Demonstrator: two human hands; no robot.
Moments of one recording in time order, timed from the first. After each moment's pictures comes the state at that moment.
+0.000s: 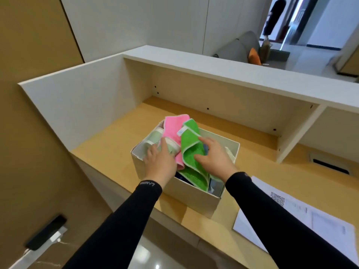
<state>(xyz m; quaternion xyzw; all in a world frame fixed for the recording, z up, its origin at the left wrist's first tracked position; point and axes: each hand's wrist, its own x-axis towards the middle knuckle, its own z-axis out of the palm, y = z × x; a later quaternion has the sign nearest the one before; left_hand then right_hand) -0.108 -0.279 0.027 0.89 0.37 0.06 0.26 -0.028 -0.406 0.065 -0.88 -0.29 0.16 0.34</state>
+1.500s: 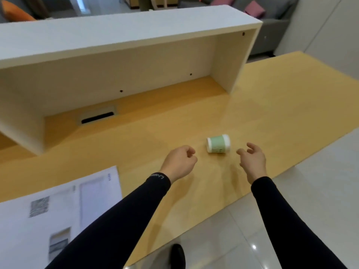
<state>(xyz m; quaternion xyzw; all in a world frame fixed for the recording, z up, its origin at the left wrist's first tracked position) 0.063 -0.908 -0.028 0.87 -0.14 -0.26 0.39 -0.006 -1.096 -0.040 -0.68 0.46 -0.11 0.56</state>
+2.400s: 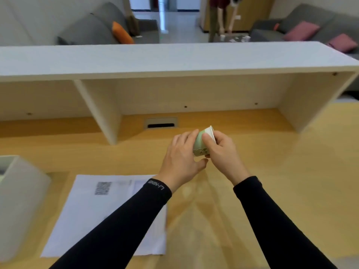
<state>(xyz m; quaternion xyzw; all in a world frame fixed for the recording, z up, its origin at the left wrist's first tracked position) 0.093 -0.797 0.029 0.94 -0.12 0.05 0.33 0.100 -0.916 0.045 -0.81 0.02 0.00 0.58</state>
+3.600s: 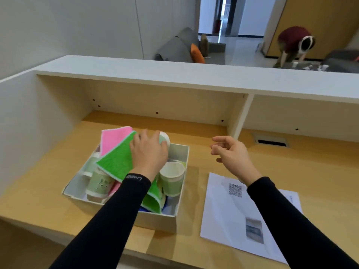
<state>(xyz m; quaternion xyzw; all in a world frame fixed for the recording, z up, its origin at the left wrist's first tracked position) 0.004 -0.335 0.060 0.96 0.22 0.13 0.14 0.047 -0.535 0.067 -0.81 -0.06 0.08 0.57</state>
